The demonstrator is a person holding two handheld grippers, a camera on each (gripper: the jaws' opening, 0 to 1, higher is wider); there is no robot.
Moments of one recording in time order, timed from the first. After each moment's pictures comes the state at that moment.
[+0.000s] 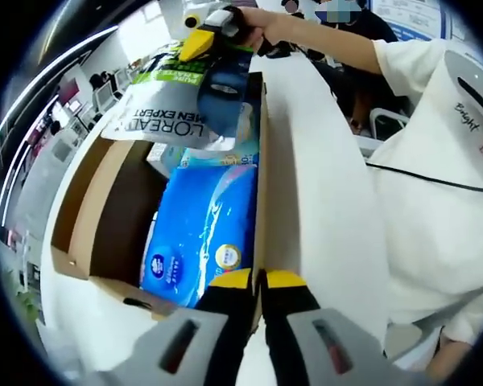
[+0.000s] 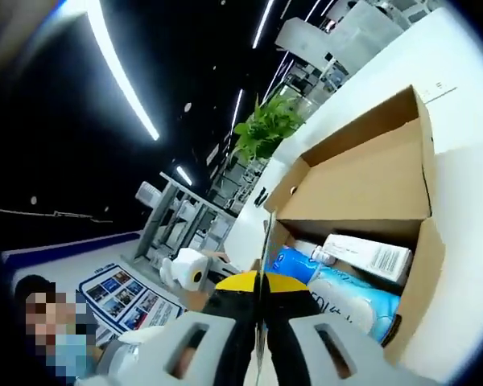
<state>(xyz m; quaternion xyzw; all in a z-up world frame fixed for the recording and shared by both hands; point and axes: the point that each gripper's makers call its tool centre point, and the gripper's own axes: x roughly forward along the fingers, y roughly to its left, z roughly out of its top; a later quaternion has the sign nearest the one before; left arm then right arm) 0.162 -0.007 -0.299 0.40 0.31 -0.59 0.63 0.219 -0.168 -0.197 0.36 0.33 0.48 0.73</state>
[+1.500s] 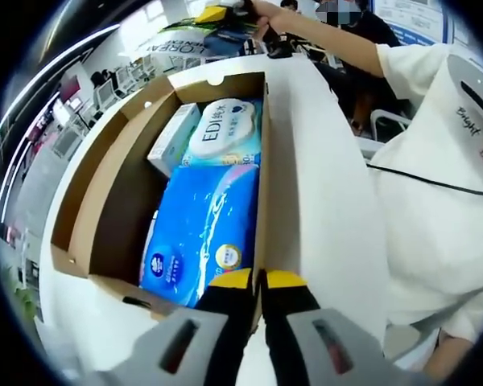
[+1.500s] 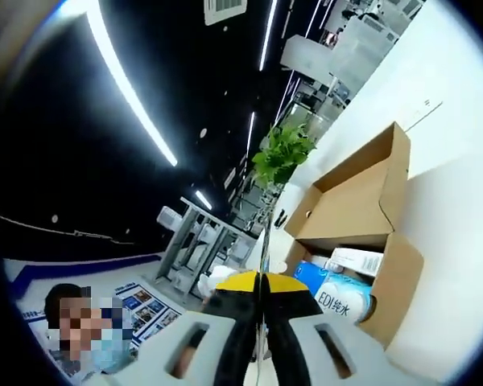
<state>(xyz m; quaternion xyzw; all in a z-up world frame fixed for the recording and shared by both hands) 0.161 -0.006 -0.299 0.39 0.31 -0.59 0.63 0.202 -0.230 -0.157 0.42 0.27 0.48 0.72</state>
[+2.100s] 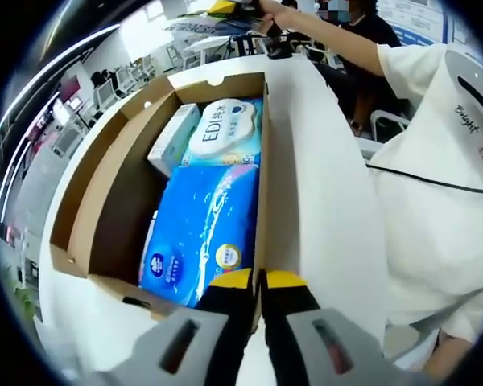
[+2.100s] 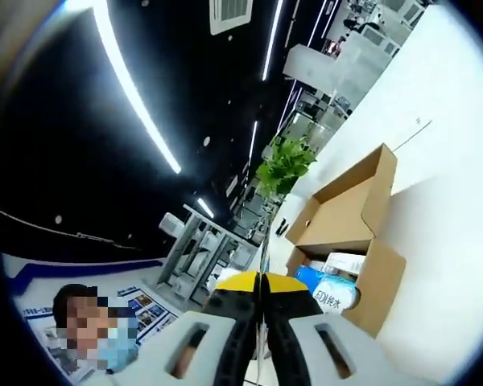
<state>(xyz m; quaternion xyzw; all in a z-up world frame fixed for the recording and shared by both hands) 0.163 -0.007 -0.299 0.39 0.32 -0.59 0.63 0.185 -0.269 -0.146 0.43 0.26 0.48 0.73</state>
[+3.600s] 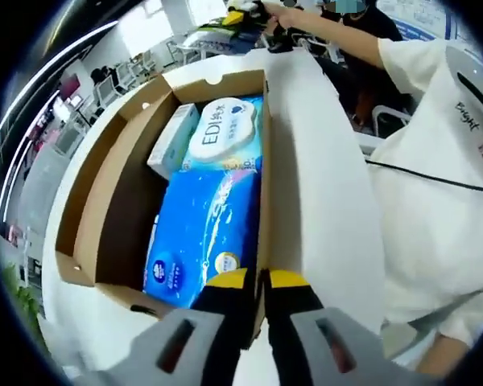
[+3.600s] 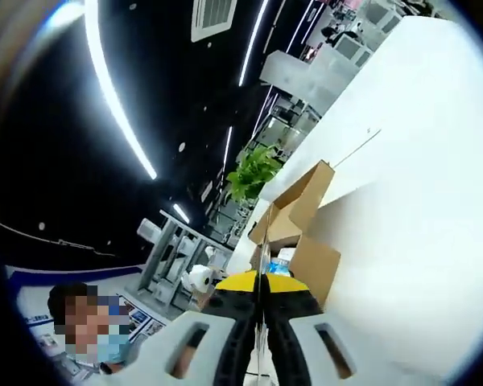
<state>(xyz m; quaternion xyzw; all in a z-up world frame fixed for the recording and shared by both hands) 0.158 -0.001 -0.289 0.39 0.32 -0.58 0.64 0.185 -0.341 -0.189 0.42 0.28 0.41 0.75</state>
